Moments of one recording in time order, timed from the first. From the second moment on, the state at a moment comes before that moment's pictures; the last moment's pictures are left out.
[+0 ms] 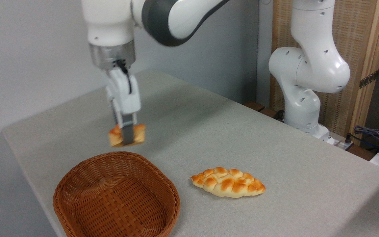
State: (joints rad) arm 0.02 0.06 -0.16 -1.78 -0.12 1.96 0.90
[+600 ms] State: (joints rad) arm 0.01 0.24 -0.23 -1.76 0.06 2.22 0.90
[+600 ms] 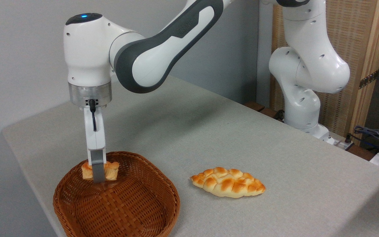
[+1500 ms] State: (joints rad) arm 0.02 0.22 -0.23 -1.75 0.11 2.22 0.88
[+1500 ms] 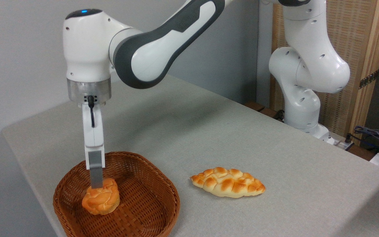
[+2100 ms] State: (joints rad) arm 0.07 0.00 -0.17 -1.61 0.04 1.63 0.77
